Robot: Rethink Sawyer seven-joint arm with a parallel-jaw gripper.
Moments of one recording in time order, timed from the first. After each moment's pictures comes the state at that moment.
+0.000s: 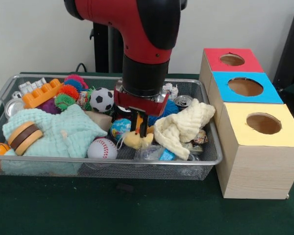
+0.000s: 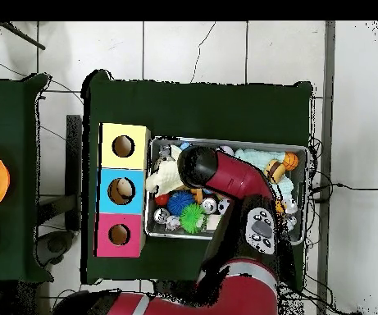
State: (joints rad) arm -0.12 -0.40 -0.22 1.47 0.23 0.52 1.67
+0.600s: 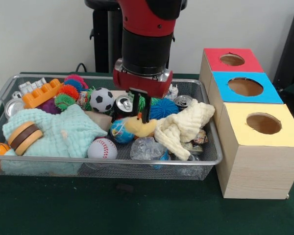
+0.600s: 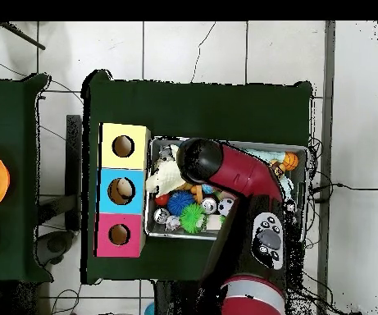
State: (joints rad) arm -0.12 -0.48 -0.23 1.46 0.23 0.60 1.67
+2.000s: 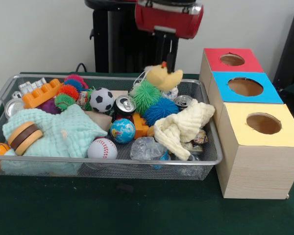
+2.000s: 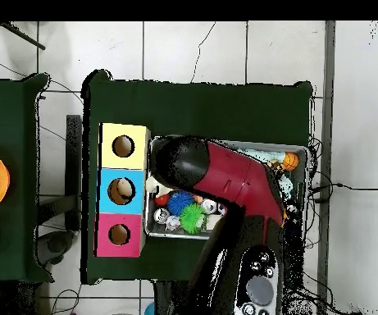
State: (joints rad) arm -0.04 -0.69 -0.27 1.49 0.23 0.73 1.67
